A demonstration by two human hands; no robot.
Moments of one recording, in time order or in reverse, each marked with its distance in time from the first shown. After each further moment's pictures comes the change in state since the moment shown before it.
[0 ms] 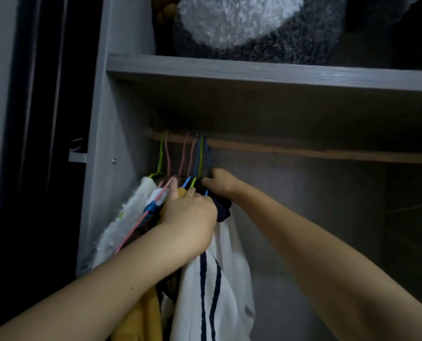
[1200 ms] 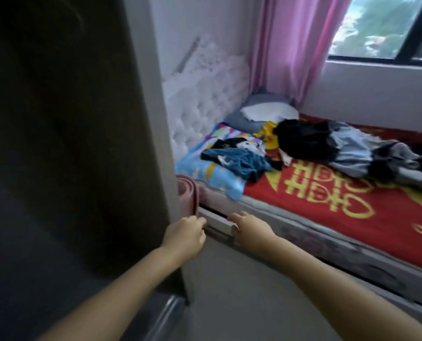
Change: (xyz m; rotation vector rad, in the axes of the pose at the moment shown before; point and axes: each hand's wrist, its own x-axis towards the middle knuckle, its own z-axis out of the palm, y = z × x) left_hand -0.354 0.524 0.078 -0.734 -0.301 1.211; right_hand -0.802 0.225 -0.083 -0.401 -0.129 1.270
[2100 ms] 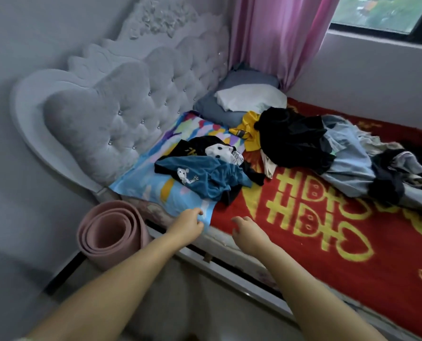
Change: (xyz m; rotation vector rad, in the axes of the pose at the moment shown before) left_hand 0.414 0.040 0.126 -0.452 -0.292 -0.147; right_hand 0.273 0.262 -0.024 0.183 -0.184 0.344
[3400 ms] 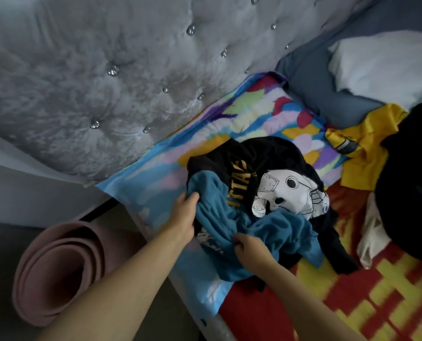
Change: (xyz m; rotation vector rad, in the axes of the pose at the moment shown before) left_hand 0.382 -0.122 0.003 -1.453 0.569 -0.822; right_hand 0.440 0.011 0.034 -0.014 -0.450 -0.308
